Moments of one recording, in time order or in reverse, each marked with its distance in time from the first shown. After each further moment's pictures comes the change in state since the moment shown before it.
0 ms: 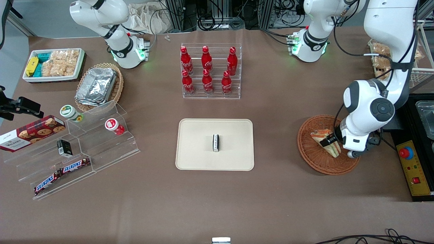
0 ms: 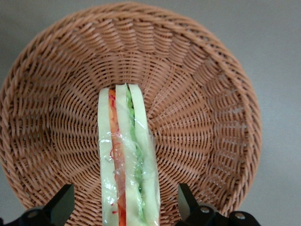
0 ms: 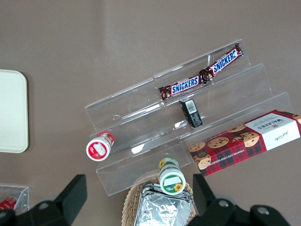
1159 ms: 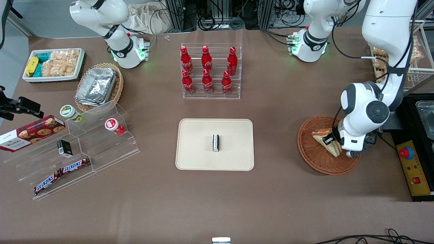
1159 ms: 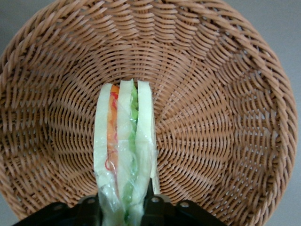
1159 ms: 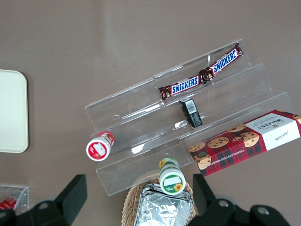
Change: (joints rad) arm 0.000 0.024 0.014 -0.018 -0.003 0.007 -0.033
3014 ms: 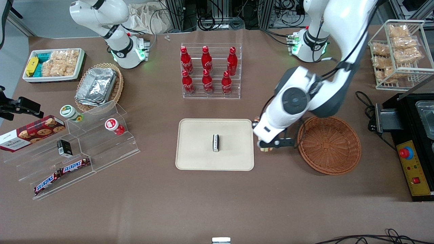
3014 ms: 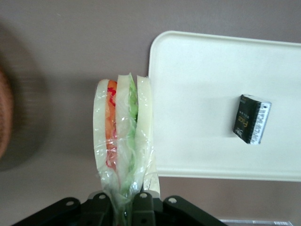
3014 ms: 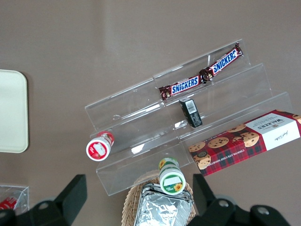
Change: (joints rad) arm -0.158 0.175 -0.421 0.514 0.071 -0.408 -0.012
